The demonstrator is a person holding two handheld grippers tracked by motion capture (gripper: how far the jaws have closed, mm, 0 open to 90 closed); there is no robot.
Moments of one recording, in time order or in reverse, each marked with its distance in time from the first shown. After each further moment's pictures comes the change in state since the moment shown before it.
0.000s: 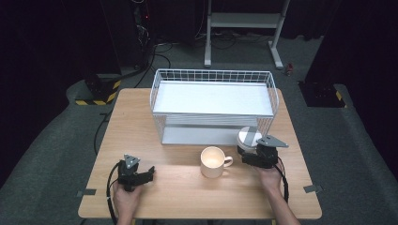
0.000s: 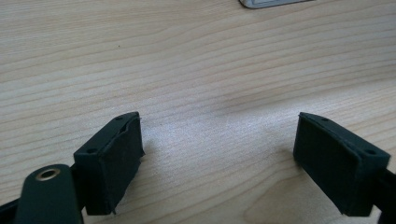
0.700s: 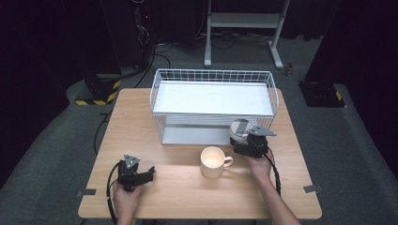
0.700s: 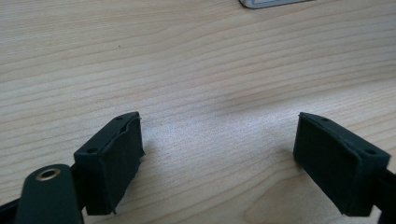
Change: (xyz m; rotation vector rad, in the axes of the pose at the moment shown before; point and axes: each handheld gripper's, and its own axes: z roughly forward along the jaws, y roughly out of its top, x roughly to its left) left arm 0.000 0.000 0.000 -0.002 0.001 0.000; right arm 0.000 0.018 0.041 0.019 -0.007 0.009
